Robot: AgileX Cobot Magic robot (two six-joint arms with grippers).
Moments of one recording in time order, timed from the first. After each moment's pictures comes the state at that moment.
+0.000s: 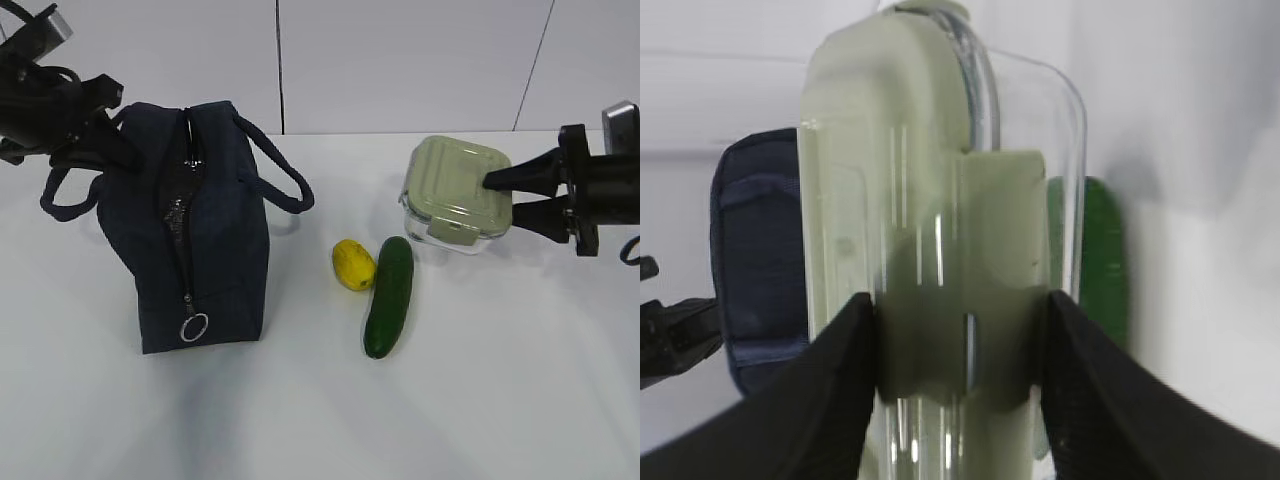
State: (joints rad) left arm -0.05 1.78 -1.31 -0.81 0.85 0.45; right arm -0.22 1.98 -1.08 1.55 1.10 -0.96
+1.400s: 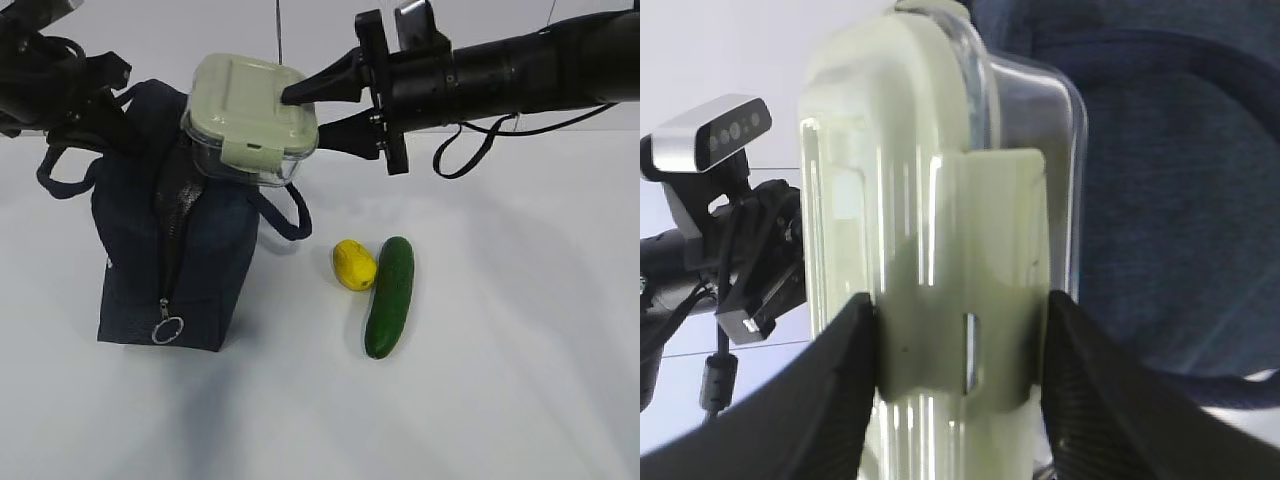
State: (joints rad) left arm -0.11 1.73 -1.36 -0.67 0.90 0.34; right arm 0.24 2.04 -1.51 1.52 1.13 -0.55
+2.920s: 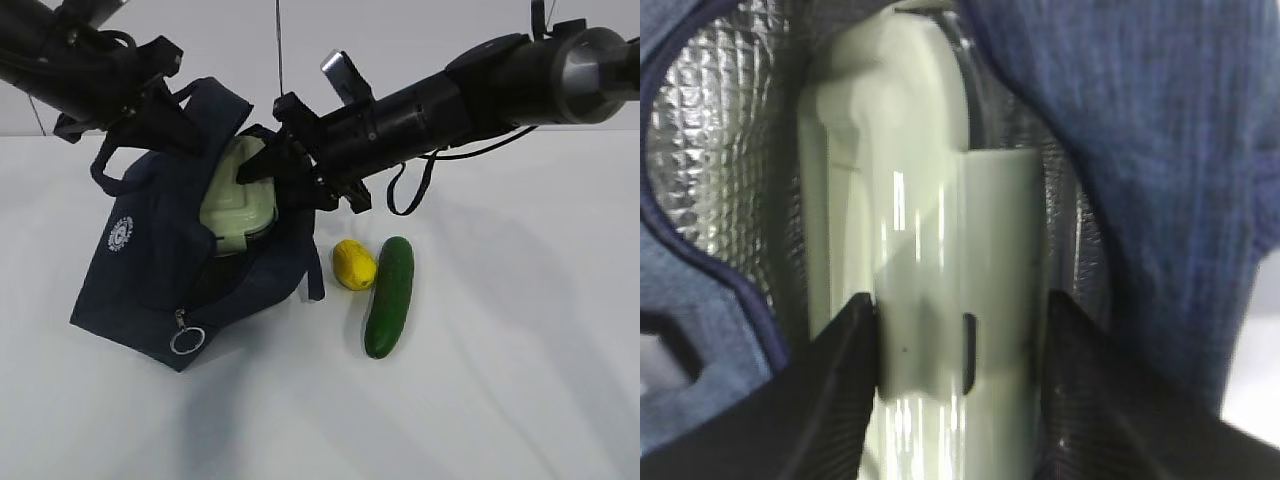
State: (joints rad) left arm -0.21 1.73 -1.36 -0.82 0.92 0.35; right arm 0.38 2.13 -1.59 1.29 0.92 -0.51
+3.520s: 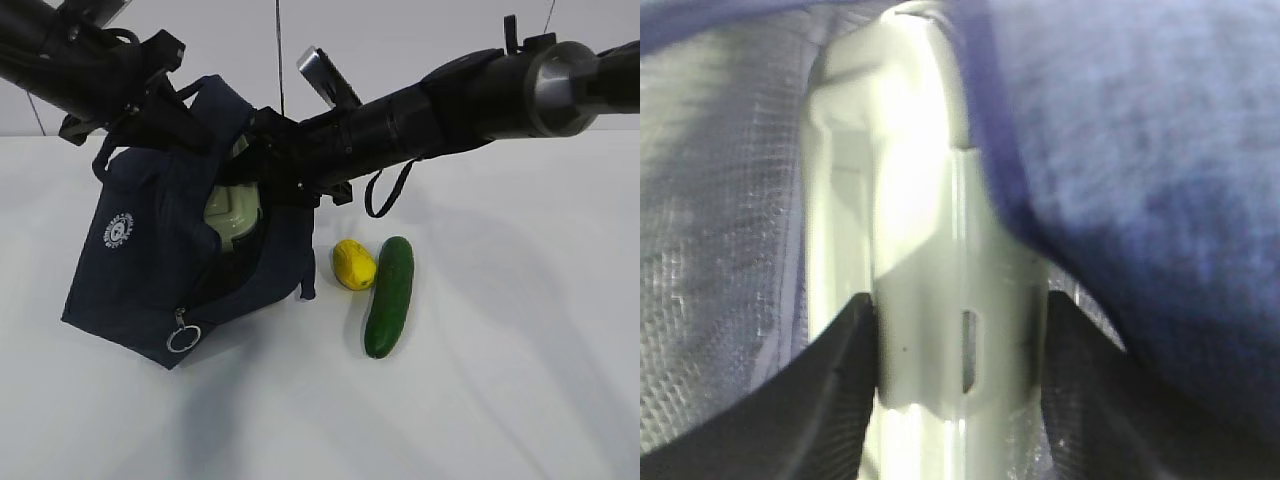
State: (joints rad) left arm -0.21 1.73 -1.36 -0.85 0.94 0.35; right arm 0.42 2.16 -1.59 1.38 0.81 -0.73
